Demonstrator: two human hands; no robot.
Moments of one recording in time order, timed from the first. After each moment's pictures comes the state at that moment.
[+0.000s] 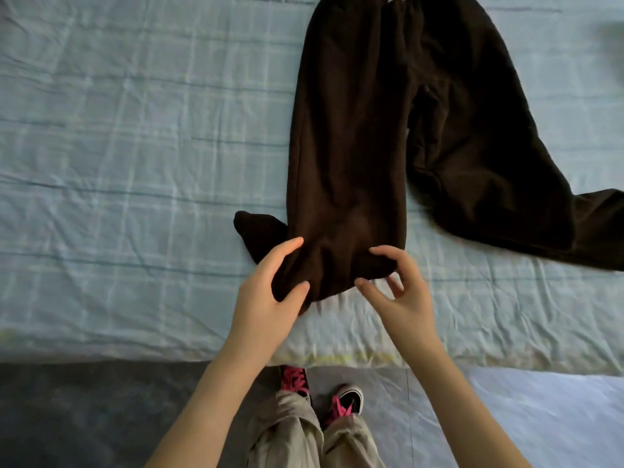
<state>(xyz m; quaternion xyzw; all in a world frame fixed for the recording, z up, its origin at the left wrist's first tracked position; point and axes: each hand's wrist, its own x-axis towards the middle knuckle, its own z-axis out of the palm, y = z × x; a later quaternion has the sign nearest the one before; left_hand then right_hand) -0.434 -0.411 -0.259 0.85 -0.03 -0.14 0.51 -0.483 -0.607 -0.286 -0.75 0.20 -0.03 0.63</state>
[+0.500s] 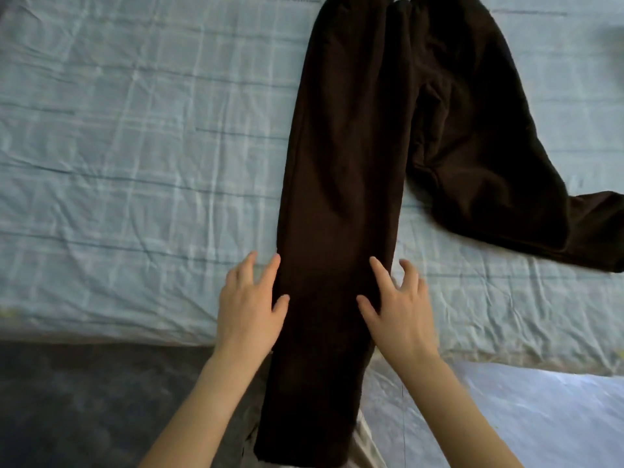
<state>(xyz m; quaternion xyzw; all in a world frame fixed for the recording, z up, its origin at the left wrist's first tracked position) -0.458 -0.396 -0.297 0.97 -0.06 -0.17 0.15 -0.505 -0.614 -0.290 -0.96 0.17 0.15 0.17</state>
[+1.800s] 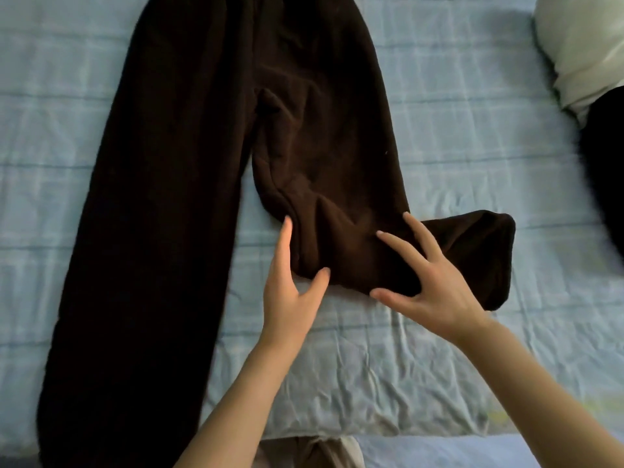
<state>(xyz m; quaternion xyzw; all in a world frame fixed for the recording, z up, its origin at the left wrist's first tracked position) -0.415 -0.739 -0.341 0.78 0.01 -0.11 0.61 -0.457 -0.963 -0.318 -0.95 0.03 0.09 0.30</state>
